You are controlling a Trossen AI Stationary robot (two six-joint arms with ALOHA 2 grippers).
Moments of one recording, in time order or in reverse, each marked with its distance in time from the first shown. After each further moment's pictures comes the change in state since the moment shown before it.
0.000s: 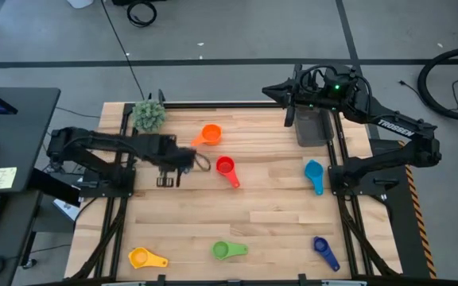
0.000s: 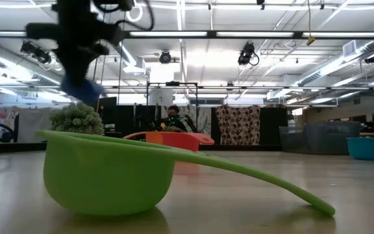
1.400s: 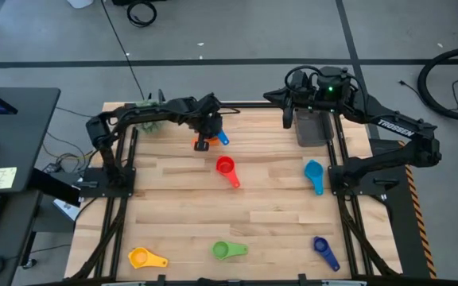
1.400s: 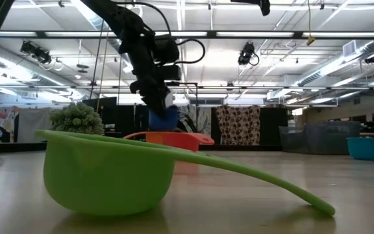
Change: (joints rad) left arm 0.487 0.401 0.148 0.626 0.400 0.558; right arm 0.000 0.000 0.000 -0.155 0.069 0.077
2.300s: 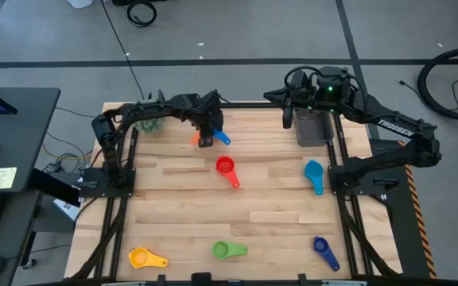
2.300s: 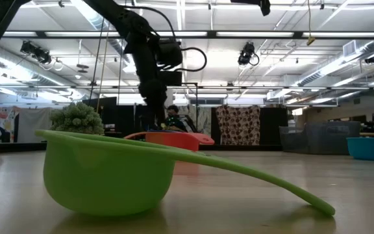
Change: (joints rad) left arm 0.018 0.056 0.110 -0.114 -0.075 -0.180; right arm -0.004 0.000 0.000 -0.005 0.003 -0.025
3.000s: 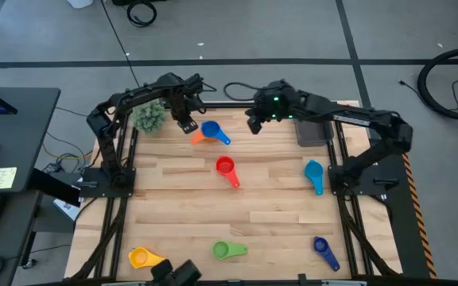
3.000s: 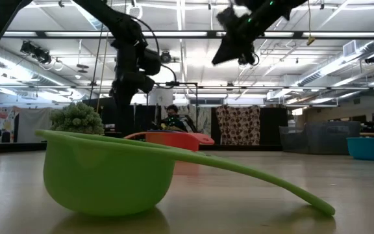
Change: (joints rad) left arm 0.222 0.000 0.075 -0.423 -0.002 -0.262; right arm -0.021 0.341 -0.048 -0.029 0.102 0.235
